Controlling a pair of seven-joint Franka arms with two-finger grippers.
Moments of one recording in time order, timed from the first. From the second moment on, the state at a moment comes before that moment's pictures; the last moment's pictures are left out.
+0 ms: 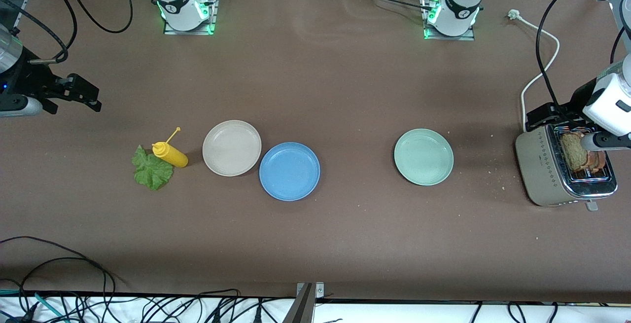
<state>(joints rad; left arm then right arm) 0.04 0.20 -0.07 -1.45 0.01 1.61 -0.09 0.10 0.06 -0.06 -1.58 0.01 1.72 -0.02</state>
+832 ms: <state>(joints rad) 0.03 0.20 -0.09 -1.45 0.01 1.61 -0.06 0.10 0.06 -0.06 -1.58 0.01 1.72 -0.02</state>
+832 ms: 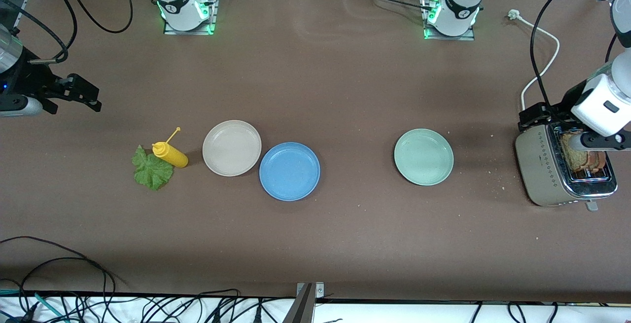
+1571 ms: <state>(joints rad) 0.04 0.20 -0.09 -1.45 0.01 1.61 0.00 0.10 0.06 -0.06 -1.58 0.01 1.72 -0.02</state>
